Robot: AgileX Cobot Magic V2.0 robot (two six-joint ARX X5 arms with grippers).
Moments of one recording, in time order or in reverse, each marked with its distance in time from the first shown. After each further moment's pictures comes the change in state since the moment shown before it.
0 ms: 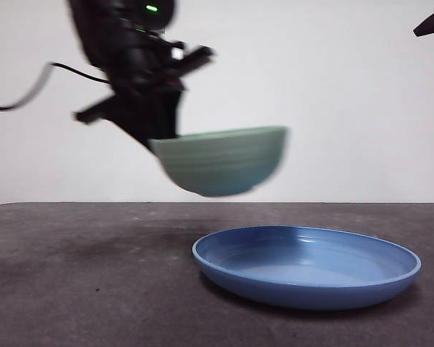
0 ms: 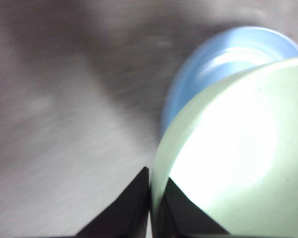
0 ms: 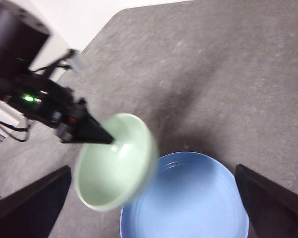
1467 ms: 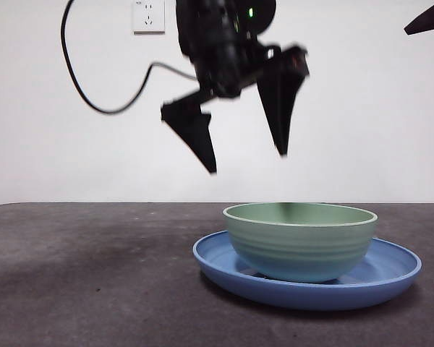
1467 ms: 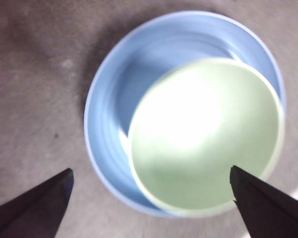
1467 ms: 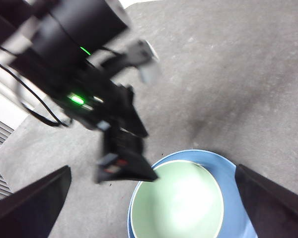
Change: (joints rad) left arm -0.169 0.321 0.549 -0.377 -0.069 0.115; right arm 0.037 0.000 0.000 0.000 0.000 0.000
